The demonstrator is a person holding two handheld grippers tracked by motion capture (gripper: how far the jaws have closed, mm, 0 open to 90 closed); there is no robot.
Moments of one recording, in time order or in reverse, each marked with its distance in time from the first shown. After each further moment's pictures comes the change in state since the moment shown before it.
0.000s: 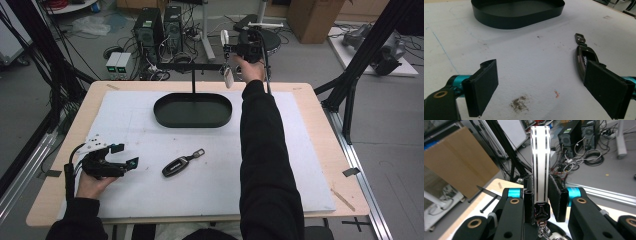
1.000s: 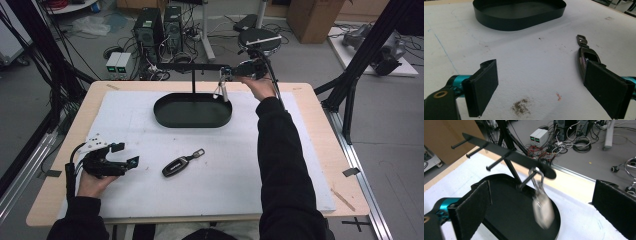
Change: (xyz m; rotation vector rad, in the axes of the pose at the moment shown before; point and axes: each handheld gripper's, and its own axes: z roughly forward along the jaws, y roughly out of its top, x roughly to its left) left arm 0.001 0.001 0.002 -0.007 0.009 0.005; right arm 0.004 -0.039 -0.025 0.170 -0.082 -0.199
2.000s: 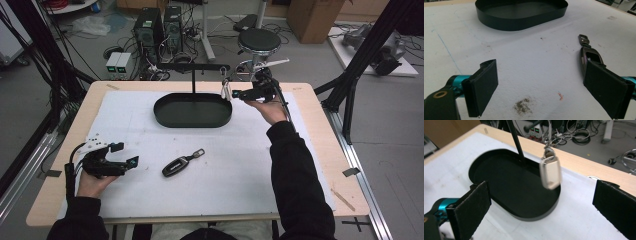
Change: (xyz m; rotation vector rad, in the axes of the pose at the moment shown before) left arm 0.000 0.000 -0.001 -0.001 0.015 0.006; right arm 0.008 -0.062 -0.028 0.037 -0.021 -0.063
